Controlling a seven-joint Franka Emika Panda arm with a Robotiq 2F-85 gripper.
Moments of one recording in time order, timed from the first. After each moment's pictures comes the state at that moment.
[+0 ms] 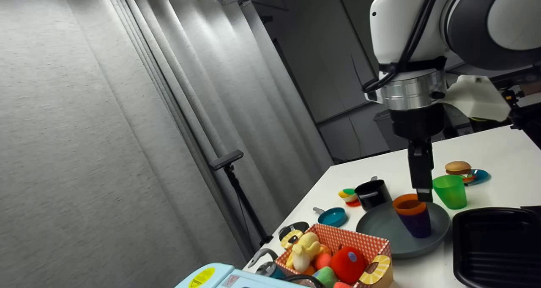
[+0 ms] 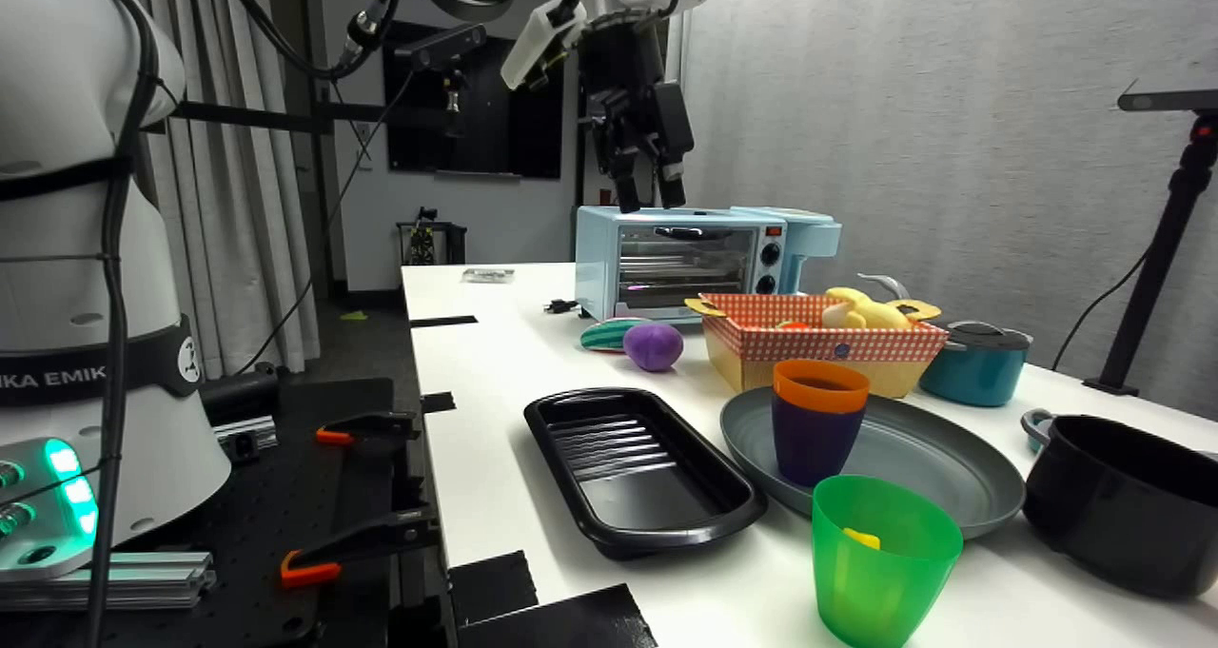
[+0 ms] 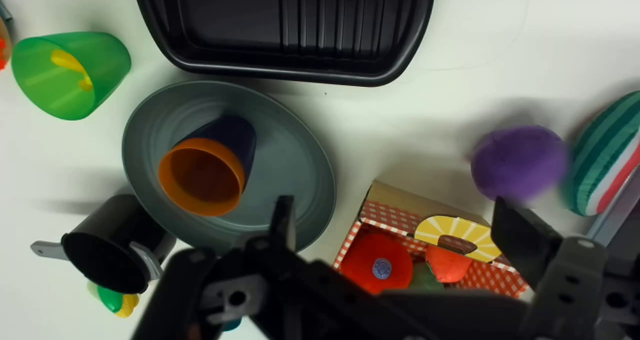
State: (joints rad) arm -0.07 -0.40 0.11 -2.65 -0.18 2.51 0.12
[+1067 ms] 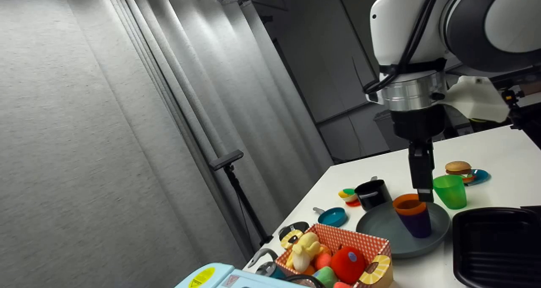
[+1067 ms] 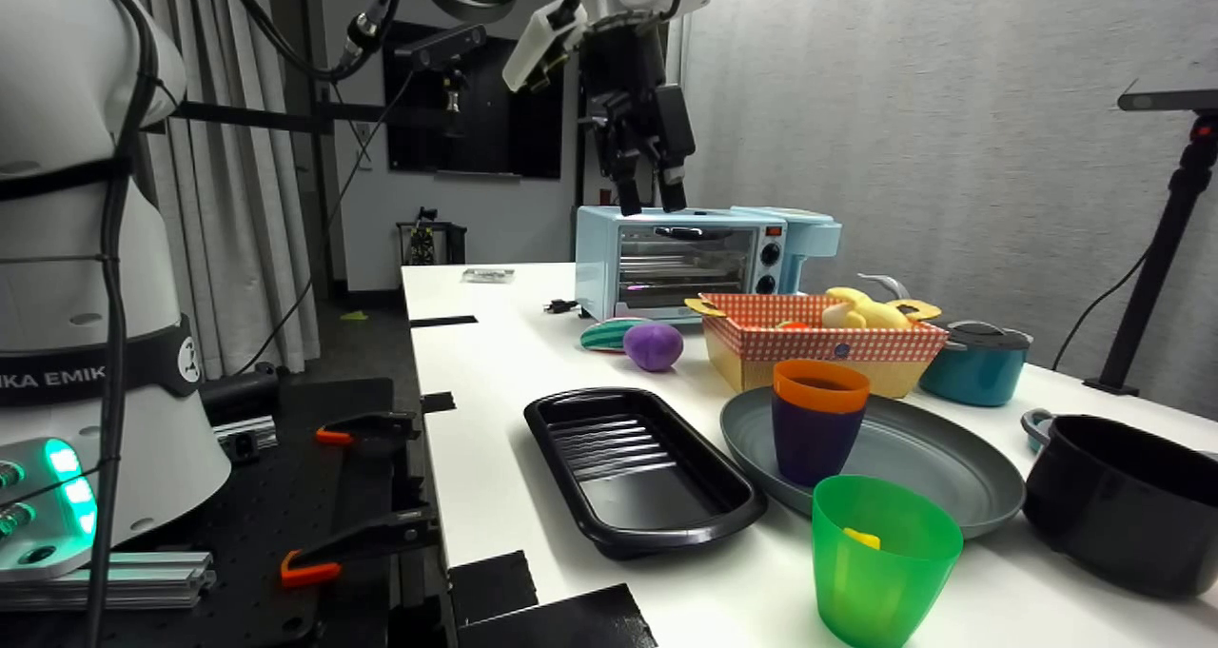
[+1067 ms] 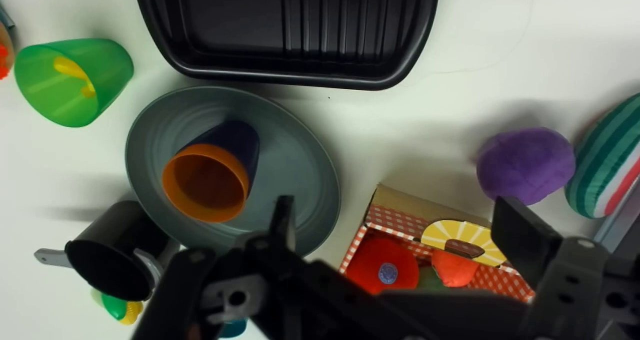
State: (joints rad) arm -0.07 -0.40 0.11 -2.65 -0.18 2.51 0.13
